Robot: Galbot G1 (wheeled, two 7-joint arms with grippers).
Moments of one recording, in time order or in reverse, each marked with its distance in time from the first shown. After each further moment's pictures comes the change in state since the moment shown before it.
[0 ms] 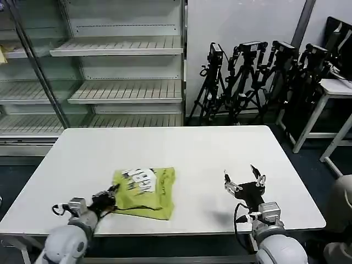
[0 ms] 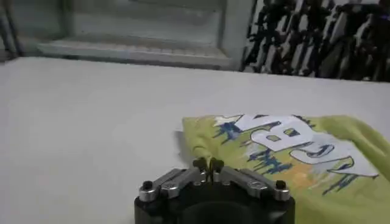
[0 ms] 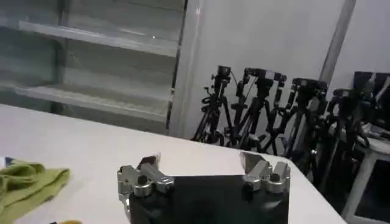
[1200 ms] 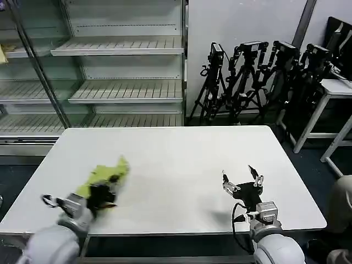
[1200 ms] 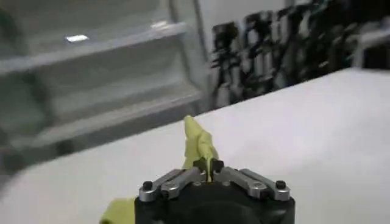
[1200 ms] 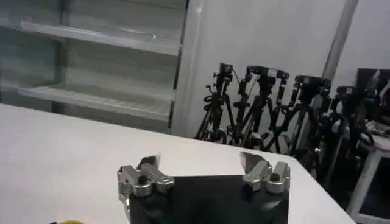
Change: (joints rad) left arm 0.047 0.107 0.062 -0.339 0.121 0.080 -0.046; right arm 0.003 0.012 -0.002 -0.012 -0.006 -0.001 0.000
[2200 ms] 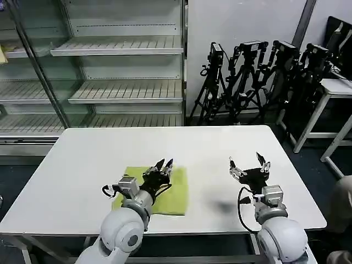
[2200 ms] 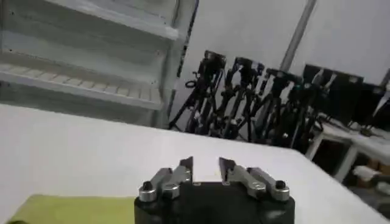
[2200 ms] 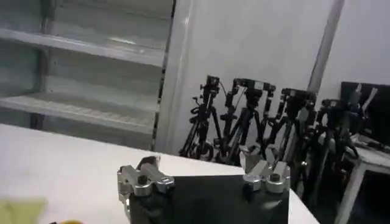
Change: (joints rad) left arm -0.320 -0.359 0.345 0.119 -0.214 -0.017 -0.350; right arm 0.132 0.000 0.035 -0.073 0.015 -0.014 -0.018
